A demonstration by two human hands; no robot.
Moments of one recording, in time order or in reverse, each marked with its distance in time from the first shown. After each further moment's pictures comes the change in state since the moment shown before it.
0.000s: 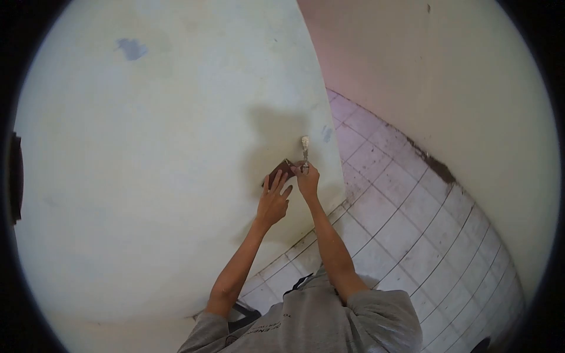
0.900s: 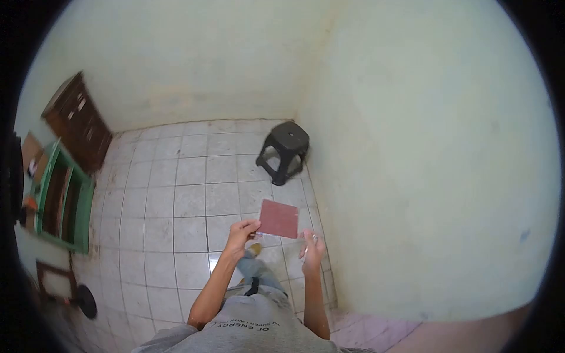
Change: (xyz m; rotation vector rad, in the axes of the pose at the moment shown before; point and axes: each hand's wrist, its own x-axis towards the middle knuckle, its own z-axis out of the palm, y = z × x) left_hand 0.022 0.282 -0.153 -0.881 2.069 -1.911; right_hand 0.012 -0.189 -0.048 -0.022 -1.824 0.643
